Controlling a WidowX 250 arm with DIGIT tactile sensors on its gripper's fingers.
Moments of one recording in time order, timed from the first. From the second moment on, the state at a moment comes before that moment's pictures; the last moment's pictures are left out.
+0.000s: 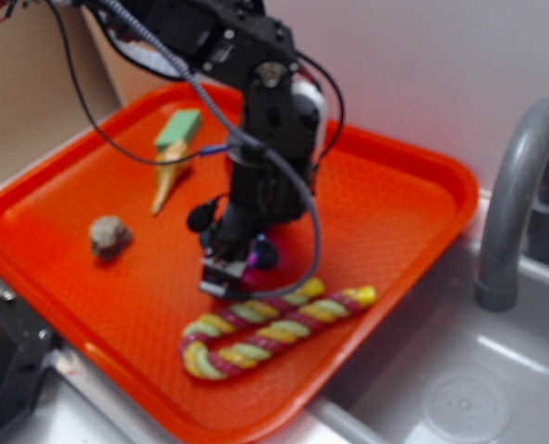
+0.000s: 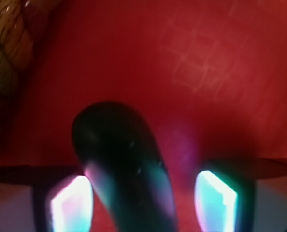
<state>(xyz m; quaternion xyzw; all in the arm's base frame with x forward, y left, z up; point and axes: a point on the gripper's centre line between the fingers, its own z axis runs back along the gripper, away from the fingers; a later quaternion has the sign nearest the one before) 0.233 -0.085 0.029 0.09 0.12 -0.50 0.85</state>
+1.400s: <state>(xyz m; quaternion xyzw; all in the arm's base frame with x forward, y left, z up) 0.236 -0.034 0.245 -0.02 -0.03 0.10 0.99</state>
